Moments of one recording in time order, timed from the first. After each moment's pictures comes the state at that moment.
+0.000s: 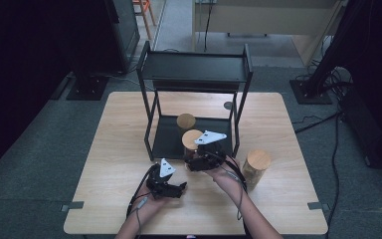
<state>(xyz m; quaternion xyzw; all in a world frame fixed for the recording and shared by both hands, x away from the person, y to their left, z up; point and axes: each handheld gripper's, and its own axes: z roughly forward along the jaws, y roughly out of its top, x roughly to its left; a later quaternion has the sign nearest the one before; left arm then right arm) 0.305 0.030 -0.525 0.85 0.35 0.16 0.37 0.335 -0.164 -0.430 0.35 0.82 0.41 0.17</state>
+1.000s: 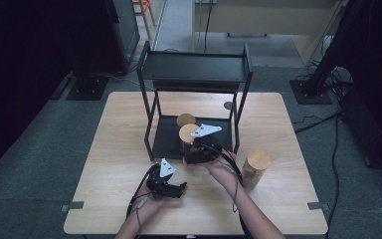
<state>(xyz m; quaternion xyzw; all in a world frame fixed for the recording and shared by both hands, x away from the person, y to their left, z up) 0.305 0.029 -0.525 0.85 0.35 0.16 0.37 0.356 -0.155 -0.428 0.36 0.82 0.40 0.18</state>
